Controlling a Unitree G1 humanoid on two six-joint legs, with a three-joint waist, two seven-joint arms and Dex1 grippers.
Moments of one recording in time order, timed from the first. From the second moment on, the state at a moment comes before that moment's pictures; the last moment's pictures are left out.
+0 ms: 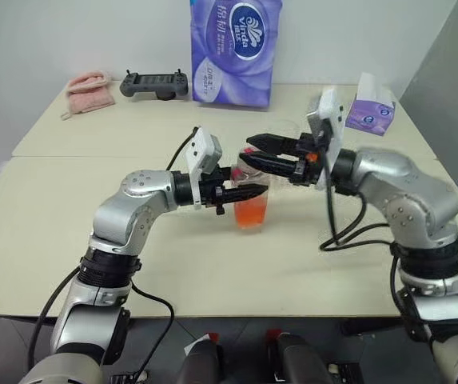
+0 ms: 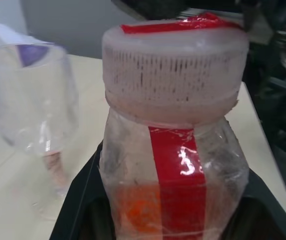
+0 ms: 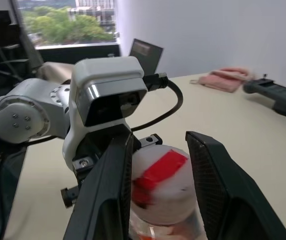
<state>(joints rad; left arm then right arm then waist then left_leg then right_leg) -0.70 0.49 -0.09 -0.09 -0.51 0.61 -1.05 -0.88 -0.52 0.07 -0.19 0.69 0.80 0.89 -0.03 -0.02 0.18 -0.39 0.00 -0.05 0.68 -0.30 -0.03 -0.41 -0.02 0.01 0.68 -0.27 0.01</state>
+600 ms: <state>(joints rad) -0.70 0.47 -0.07 -0.11 -0.52 0.60 -1.01 -0.78 -0.43 0.02 -0.37 0.65 0.82 0.63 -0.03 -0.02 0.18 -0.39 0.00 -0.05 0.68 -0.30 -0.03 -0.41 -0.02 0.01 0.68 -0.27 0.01</state>
